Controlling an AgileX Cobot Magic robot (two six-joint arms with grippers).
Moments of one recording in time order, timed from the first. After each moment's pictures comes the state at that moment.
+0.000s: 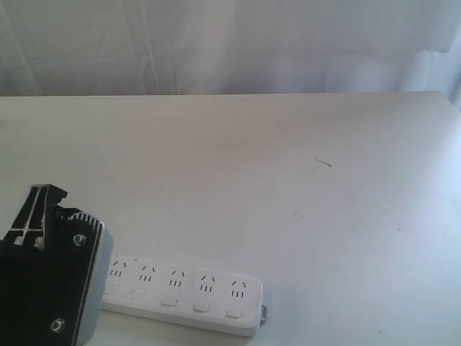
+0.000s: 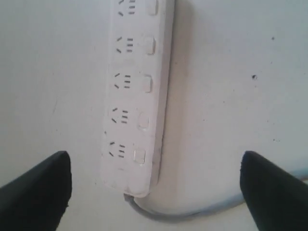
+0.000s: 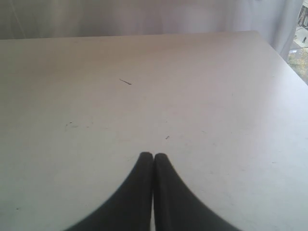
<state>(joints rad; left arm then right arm) -0.94 0.96 -0.65 0.24 0.79 0.57 0.06 0.00 0.00 0.04 0.37 0.06</state>
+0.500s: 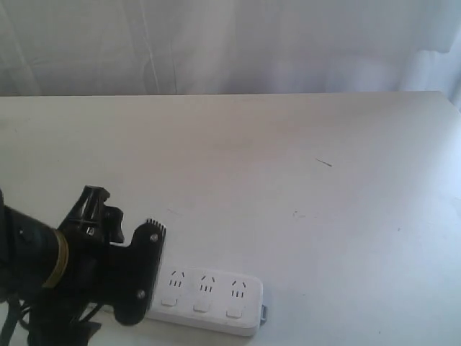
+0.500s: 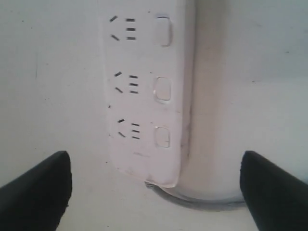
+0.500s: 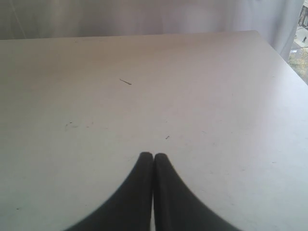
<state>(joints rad) -0.85 1.29 -0.69 0.47 0.71 0.48 0.06 0.00 0.00 0.04 0.37 0.06</state>
